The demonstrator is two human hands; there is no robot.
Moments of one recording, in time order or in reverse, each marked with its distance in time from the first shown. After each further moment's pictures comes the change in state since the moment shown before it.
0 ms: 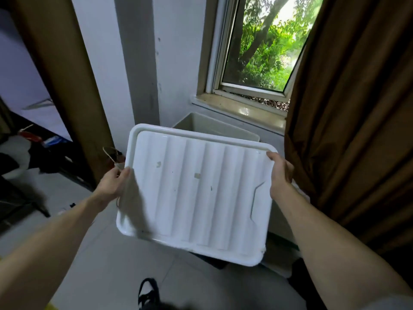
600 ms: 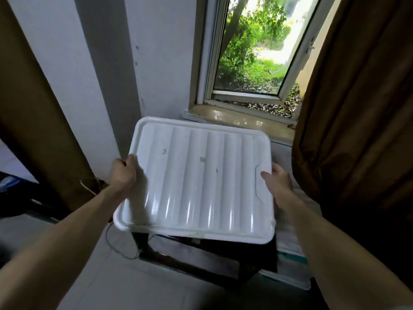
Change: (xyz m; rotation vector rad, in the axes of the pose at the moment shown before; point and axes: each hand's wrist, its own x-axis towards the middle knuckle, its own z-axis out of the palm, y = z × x) left_hand 0.262 0.072 0.007 -0.099 0.038 -0.022; right_hand 0.093 0.010 0.154 -0.517 0.009 -0.112
